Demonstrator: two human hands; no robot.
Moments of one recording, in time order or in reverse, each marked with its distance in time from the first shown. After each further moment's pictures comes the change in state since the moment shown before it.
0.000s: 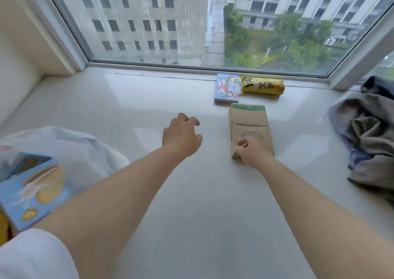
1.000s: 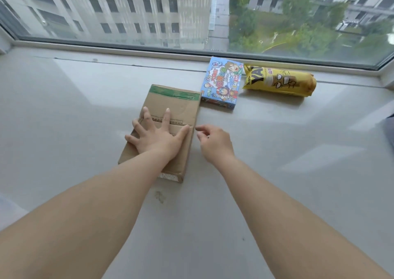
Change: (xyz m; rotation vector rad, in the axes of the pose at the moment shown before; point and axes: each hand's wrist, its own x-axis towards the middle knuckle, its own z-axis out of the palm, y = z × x) left_hand 0.232 -0.021 0.148 0.153 -0.021 -0.444; right_hand 0.240 -0.017 0.076 0.288 -0.005 -0.167
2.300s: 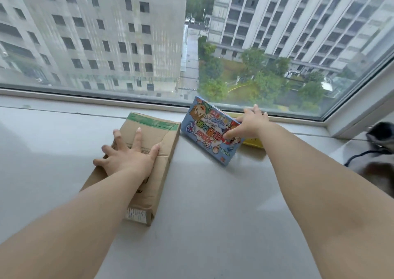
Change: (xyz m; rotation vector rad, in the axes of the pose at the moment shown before) left_hand 0.092 0.090 -0.007 0.026 0.085 -0.006; right_hand 0.170 0.028 -0.212 -0.847 -0.029 0.125
